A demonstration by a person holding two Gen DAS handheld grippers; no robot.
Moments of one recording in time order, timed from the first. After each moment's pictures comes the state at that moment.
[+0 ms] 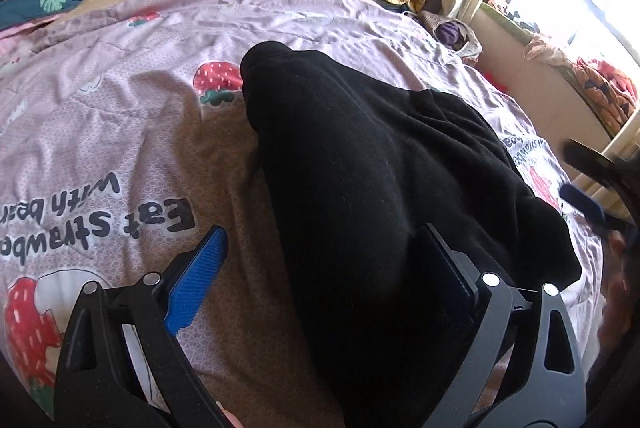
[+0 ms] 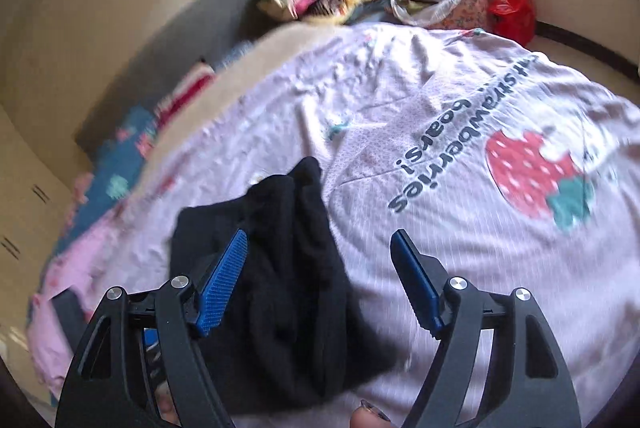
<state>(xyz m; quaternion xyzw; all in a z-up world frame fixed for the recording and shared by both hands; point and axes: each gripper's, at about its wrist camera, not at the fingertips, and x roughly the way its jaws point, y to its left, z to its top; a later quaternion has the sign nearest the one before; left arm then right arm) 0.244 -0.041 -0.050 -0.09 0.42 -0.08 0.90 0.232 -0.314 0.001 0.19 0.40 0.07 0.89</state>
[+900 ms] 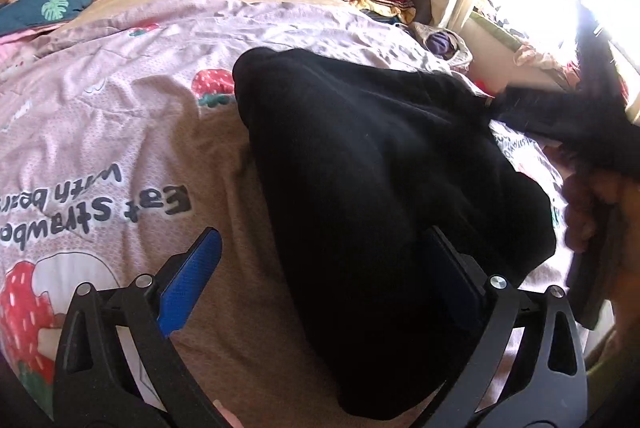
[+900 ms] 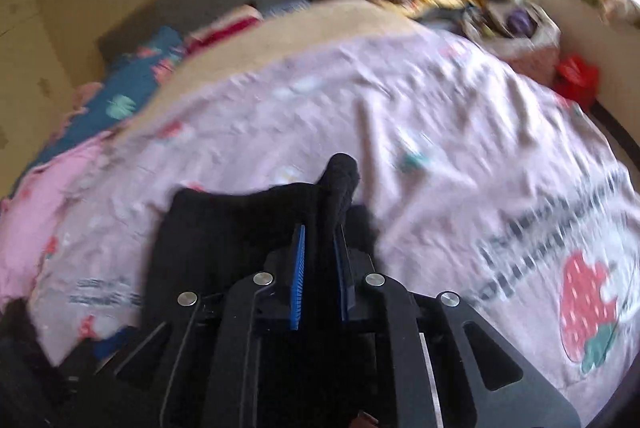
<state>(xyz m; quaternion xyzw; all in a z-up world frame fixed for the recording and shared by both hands) 0.223 -0.049 -0.050 -0.09 0.40 -0.09 0.91 0.307 -0.268 -0.023 0.07 0.42 0.15 0.89</state>
